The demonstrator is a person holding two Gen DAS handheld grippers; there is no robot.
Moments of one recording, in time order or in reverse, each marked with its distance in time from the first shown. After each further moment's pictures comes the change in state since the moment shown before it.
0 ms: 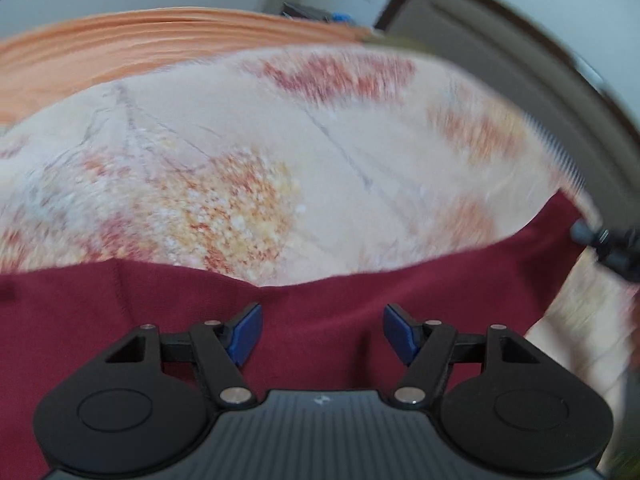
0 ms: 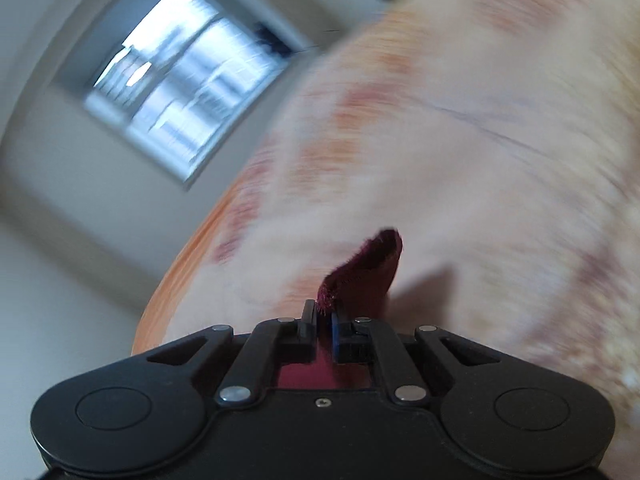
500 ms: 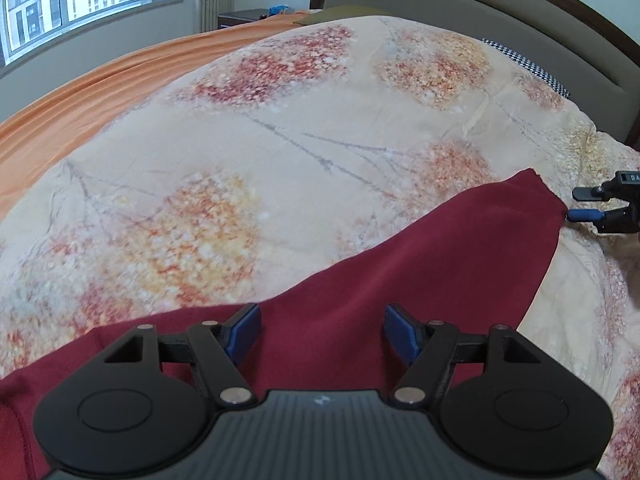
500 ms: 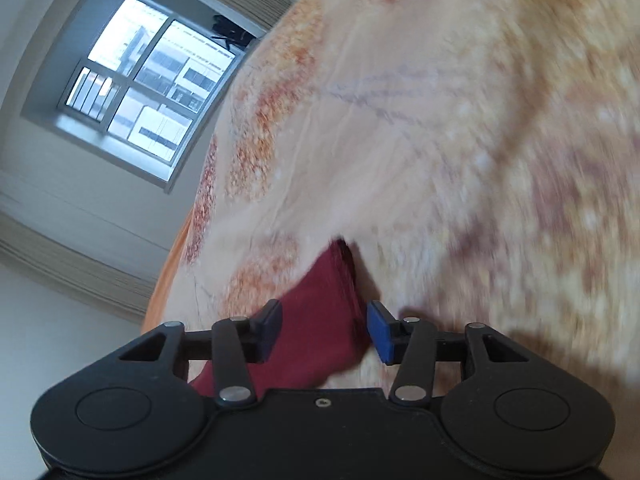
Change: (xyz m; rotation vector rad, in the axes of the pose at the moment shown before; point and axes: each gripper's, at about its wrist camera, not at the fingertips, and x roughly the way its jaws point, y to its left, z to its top) left arm 0.036 -0.050 -0.001 0.384 0.088 0.133; right arm -0.046 -0.130 -0.023 0.337 0.053 -0.068
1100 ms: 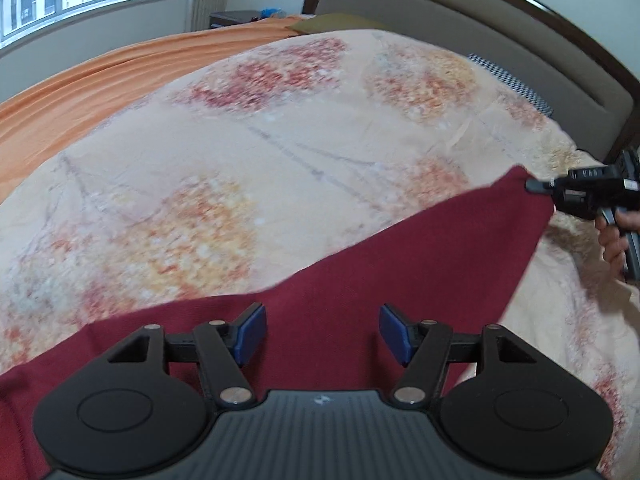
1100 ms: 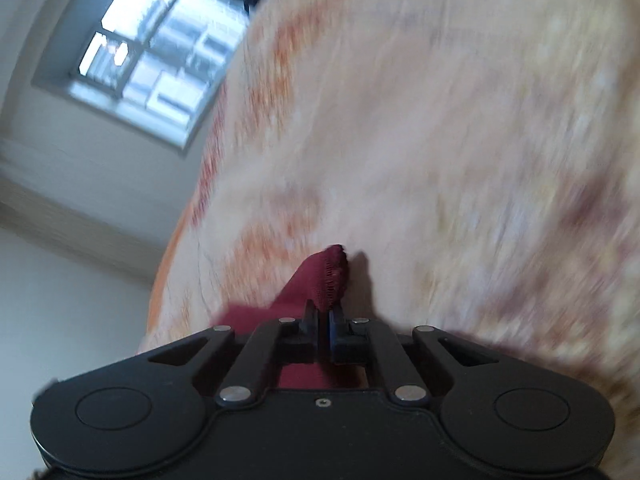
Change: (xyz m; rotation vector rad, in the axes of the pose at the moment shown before) left arm -0.015 0.008 0.004 -0.028 -0.038 -0.107; right arm 0.032 0.027 0.028 -0.078 -0.020 0.057
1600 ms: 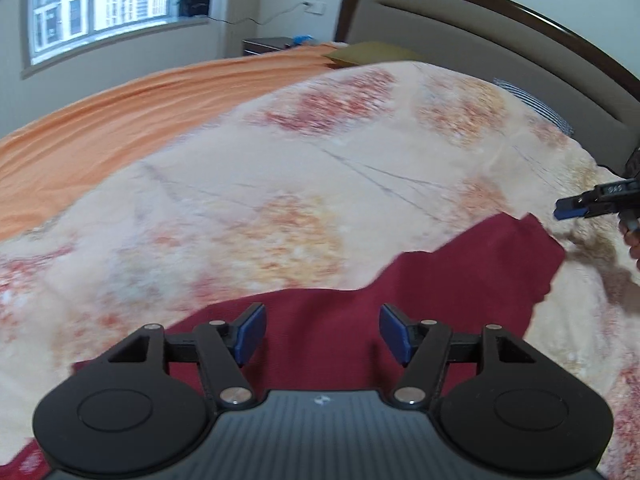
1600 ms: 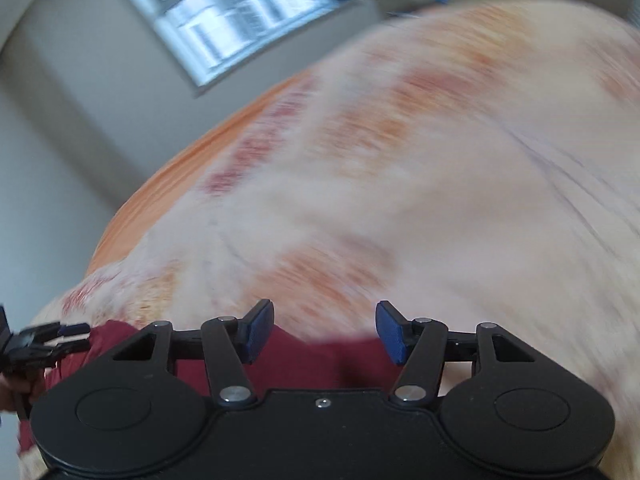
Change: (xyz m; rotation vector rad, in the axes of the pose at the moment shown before) left arm -0.045 0.046 -0.019 -0.003 -0.059 0.086; right arm 0.015 0.064 -0.003 -0.344 0.137 -0.153
